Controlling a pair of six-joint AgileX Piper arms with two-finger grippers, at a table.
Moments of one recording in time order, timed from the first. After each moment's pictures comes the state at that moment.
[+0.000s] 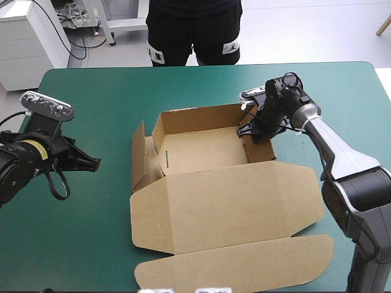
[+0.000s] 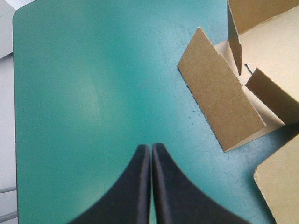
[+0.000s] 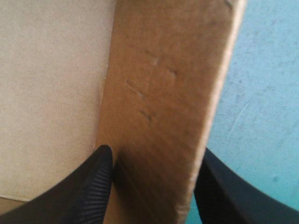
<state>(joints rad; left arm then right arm) -0.44 1.03 -1.36 0.31 1.23 -0.05 0.30 1.96 -1.77 0.01 1.19 -0.07</state>
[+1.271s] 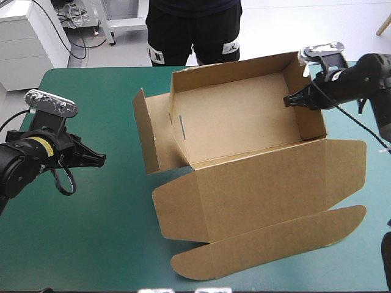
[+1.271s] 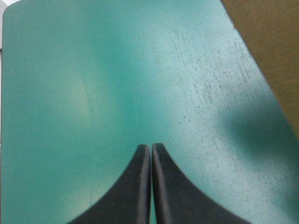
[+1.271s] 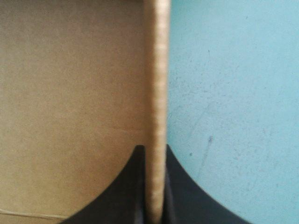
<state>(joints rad) -0.44 1.05 -1.35 0.29 1.21 -0.09 0.04 1.54 -1.76 0.22 1.21 -0.27</state>
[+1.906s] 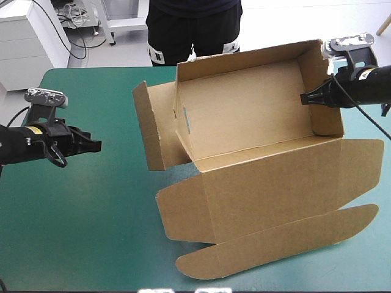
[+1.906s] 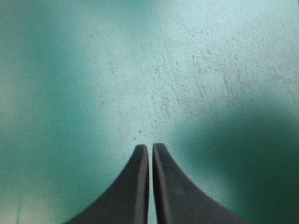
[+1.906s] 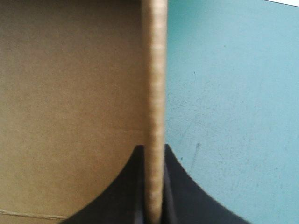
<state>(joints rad) 0.04 1.14 -1.28 -0.35 1.09 0.34 -0.03 1.42 -1.76 0.27 1.22 -0.32</state>
